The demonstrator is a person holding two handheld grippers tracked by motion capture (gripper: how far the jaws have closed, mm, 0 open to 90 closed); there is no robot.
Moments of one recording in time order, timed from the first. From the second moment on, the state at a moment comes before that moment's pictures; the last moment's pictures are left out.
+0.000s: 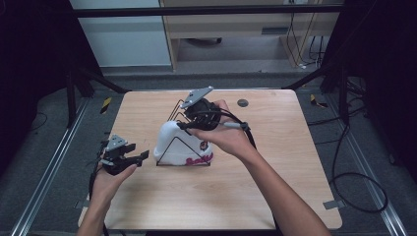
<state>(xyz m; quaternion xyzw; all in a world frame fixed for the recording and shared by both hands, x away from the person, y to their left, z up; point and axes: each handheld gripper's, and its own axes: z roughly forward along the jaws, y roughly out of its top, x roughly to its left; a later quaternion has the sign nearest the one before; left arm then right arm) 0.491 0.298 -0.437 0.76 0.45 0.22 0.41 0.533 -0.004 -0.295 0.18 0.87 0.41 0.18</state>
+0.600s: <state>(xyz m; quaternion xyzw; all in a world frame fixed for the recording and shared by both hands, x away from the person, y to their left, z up) 0.489 0.304 -0.453 0.77 0.46 0.22 0.38 0.527 -0.094 -0.303 0.30 0.82 0.44 0.23</state>
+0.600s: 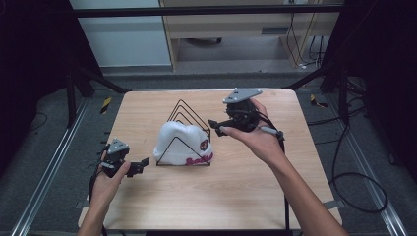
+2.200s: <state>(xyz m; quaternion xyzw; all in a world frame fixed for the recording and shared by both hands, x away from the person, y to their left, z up) 0.480 0.317 -0.495 0.79 0.47 0.21 0.33 0.474 -0.229 -0.465 0.43 0.80 0.37 0.18</state>
